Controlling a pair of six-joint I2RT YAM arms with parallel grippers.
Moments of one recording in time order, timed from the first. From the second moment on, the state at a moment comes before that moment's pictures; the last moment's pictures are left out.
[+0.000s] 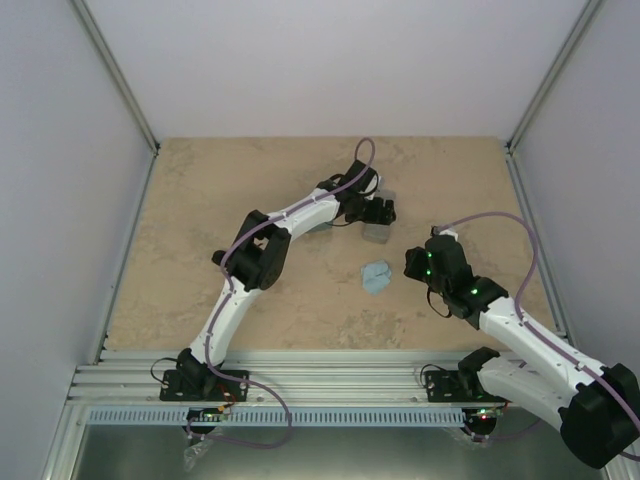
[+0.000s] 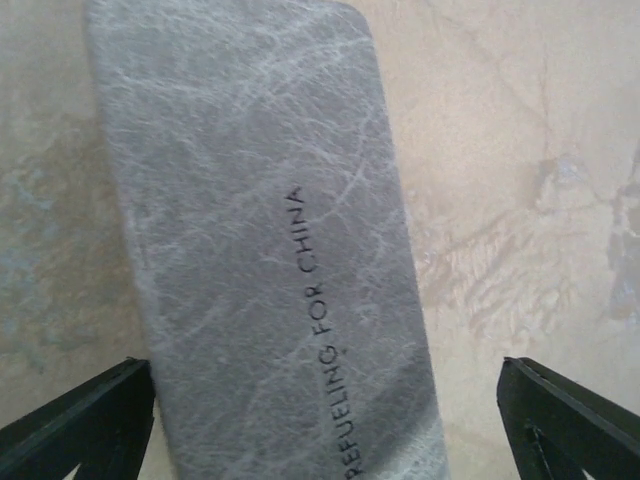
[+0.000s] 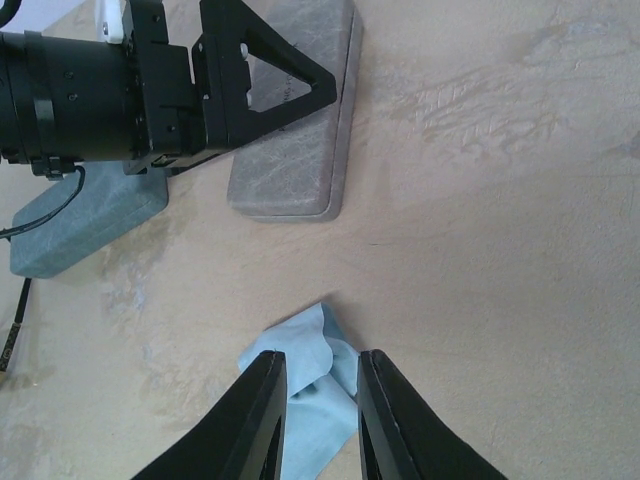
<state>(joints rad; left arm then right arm) -0.68 2.46 2.04 -0.48 0.28 -0.45 0.54 0.94 0.55 -0.29 0.20 0.74</state>
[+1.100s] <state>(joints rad) -0.38 1.76 1.12 -0.19 -0.12 -0.48 0.58 1.82 1.22 -0.15 -0.06 0.44</state>
